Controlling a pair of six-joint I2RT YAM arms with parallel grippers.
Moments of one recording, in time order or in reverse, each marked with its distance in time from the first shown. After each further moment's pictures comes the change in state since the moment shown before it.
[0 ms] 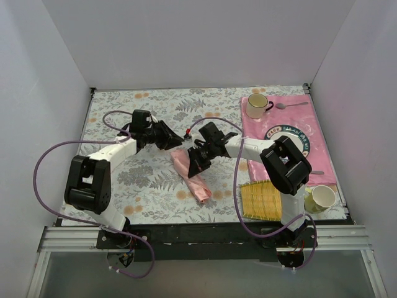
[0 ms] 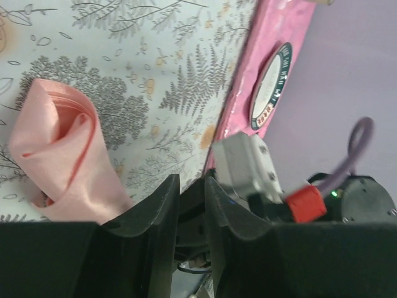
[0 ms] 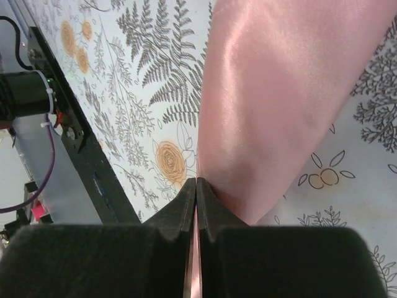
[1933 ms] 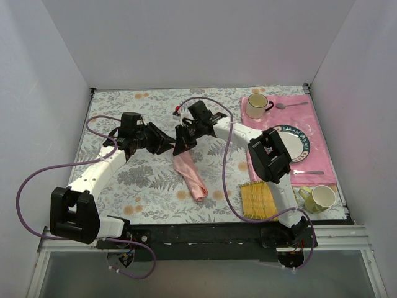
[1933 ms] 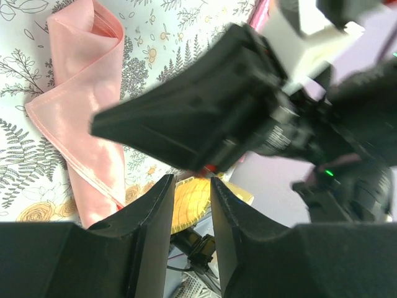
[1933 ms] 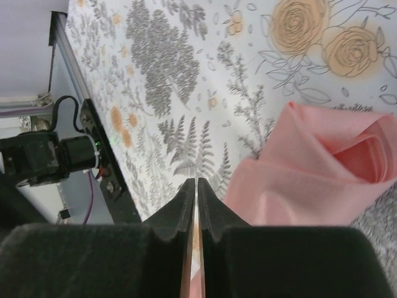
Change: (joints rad) left arm 0.006 -0.309 -0.035 -0.251 -0.135 -0.119; right arm -0.035 0.290 0.504 -0.097 -0.086 0.087
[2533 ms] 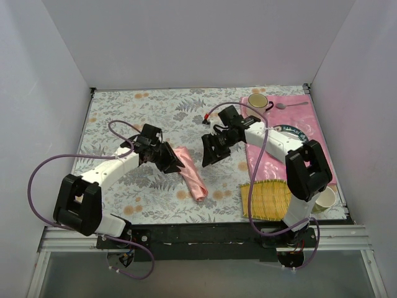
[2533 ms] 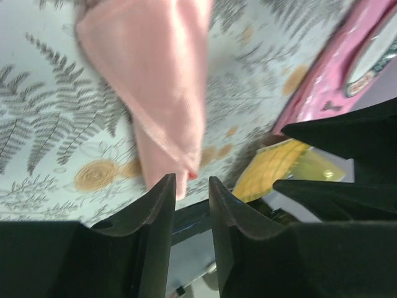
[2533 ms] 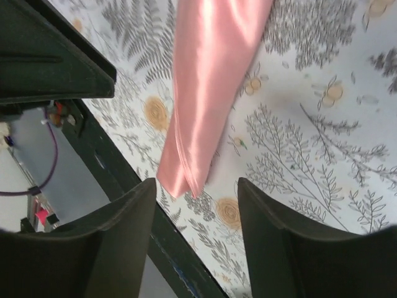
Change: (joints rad) left arm -0.139 0.084 -0.032 -0.139 -0.056 0.115; right arm -0.121 -0.450 -0.380 -0.270 0.131 -0.193
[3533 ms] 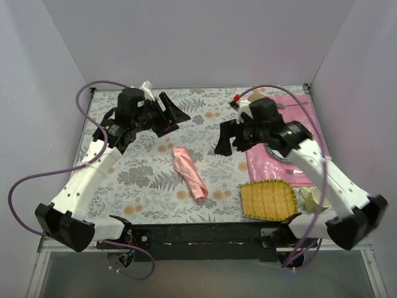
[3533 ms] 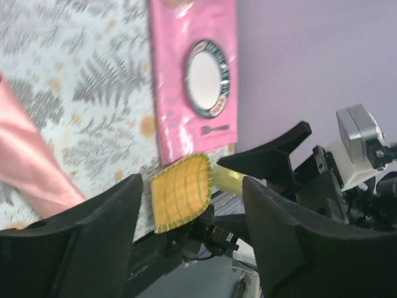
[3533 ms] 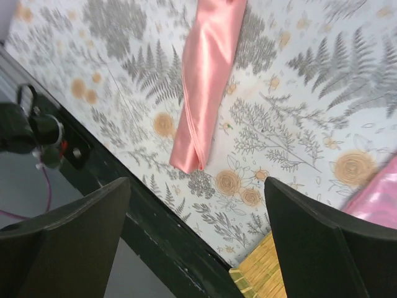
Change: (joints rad) left arm -0.047 -0.119 0.422 -0.097 -0.051 0.090; right arm 0.021 -0.445 -0.033 -0.146 0.292 0.080
